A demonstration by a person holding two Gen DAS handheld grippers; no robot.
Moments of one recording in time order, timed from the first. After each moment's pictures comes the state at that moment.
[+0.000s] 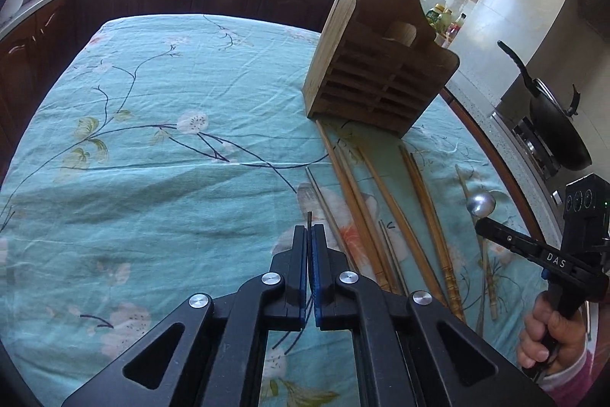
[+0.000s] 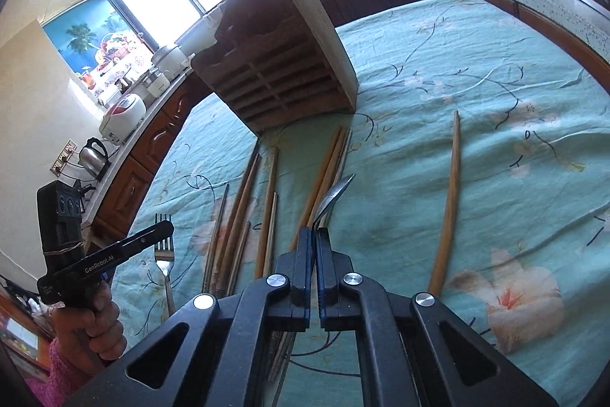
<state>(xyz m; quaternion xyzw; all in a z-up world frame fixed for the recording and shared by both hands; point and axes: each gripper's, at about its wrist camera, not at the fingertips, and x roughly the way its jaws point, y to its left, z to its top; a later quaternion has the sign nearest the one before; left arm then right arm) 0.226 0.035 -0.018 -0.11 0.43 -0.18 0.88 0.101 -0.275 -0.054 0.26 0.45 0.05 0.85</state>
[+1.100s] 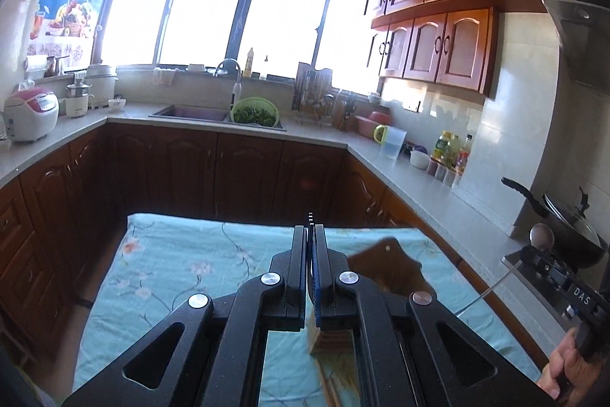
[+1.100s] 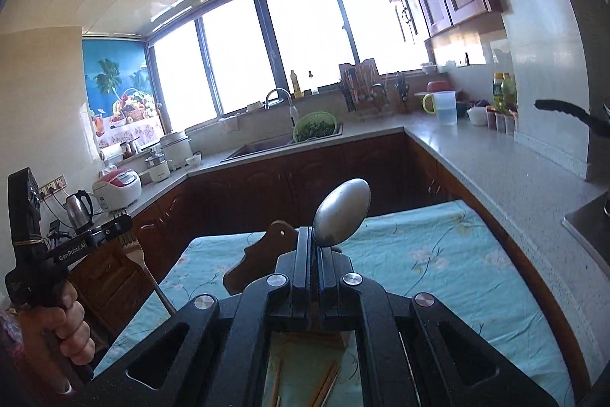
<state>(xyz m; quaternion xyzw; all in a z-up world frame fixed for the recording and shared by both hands) 0.239 0.027 0.147 -0.09 0.18 -0.10 0.97 0.178 -0.291 0.102 0.13 0.23 -0.01 0.96</state>
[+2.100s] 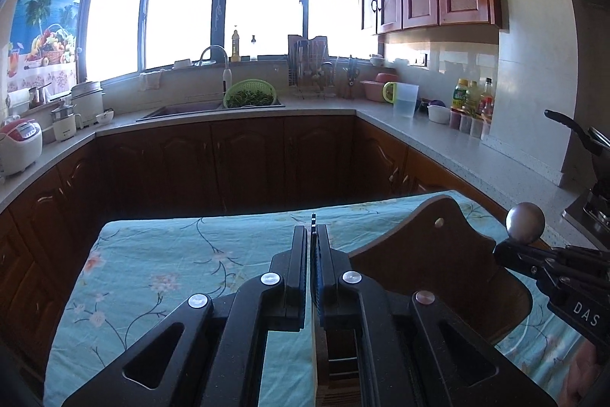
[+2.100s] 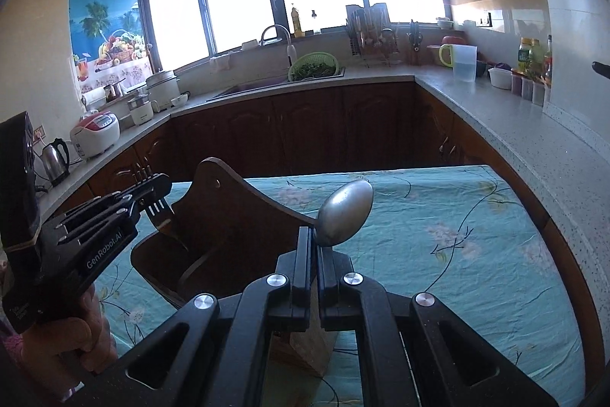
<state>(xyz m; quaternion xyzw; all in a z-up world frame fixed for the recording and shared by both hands) 0.344 -0.097 0.024 0.00 0.22 -0.08 0.97 0.275 -0.291 -0.001 0.10 0.33 0.01 0.94</state>
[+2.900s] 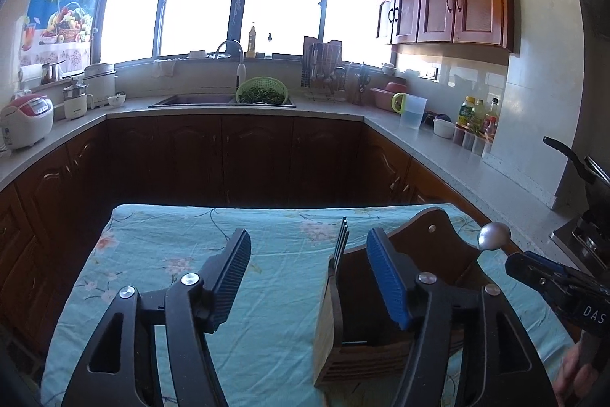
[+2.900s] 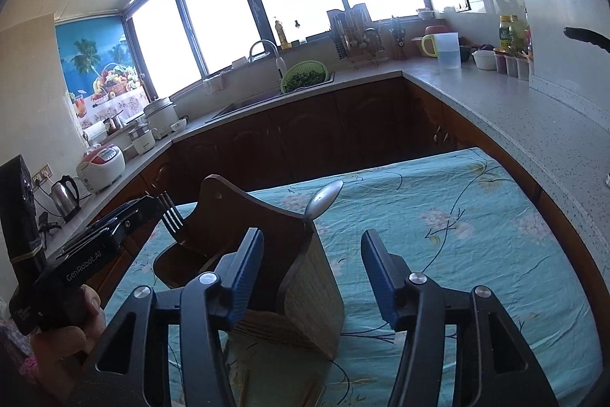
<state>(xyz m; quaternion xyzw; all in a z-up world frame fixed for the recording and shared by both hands) 0.314 -0.029 0.059 -0.06 0.22 -0.07 0.97 0.245 -0.315 0.014 0.17 0.31 0.00 0.94</state>
